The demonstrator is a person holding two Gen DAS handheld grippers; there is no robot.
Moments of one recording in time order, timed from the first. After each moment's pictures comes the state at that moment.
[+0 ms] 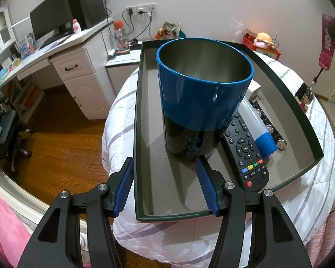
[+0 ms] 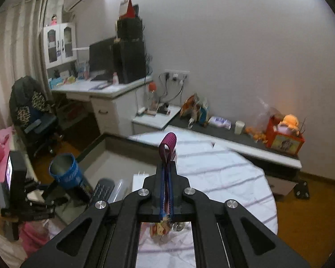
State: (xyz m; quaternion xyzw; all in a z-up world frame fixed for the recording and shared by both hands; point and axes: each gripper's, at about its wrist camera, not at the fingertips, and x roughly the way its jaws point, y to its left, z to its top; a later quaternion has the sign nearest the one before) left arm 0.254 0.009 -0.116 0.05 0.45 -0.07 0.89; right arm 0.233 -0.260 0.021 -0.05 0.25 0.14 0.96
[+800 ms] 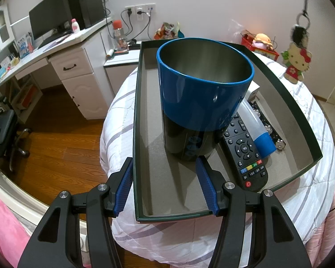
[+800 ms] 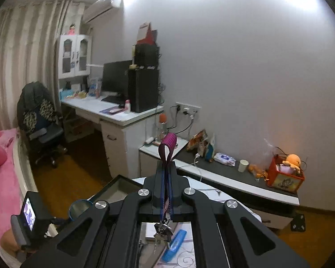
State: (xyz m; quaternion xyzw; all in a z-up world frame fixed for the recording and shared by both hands) left arm 0.253 0.005 -0.116 0.05 0.45 -0.08 0.89; right arm 0.241 -0.208 0.091 -0.09 0.18 0.17 0.96
